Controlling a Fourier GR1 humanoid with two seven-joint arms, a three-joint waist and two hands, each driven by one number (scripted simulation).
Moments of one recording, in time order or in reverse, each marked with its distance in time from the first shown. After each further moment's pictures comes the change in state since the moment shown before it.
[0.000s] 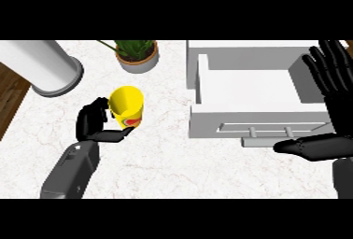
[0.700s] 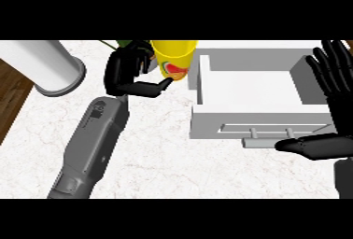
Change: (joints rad) left arm -0.224 -0.113 -0.172 -0.393 0.036 0.163 0.402; right arm 0.009 -0.001 -0.013 0.006 0.012 -0.006 -0.009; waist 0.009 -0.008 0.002
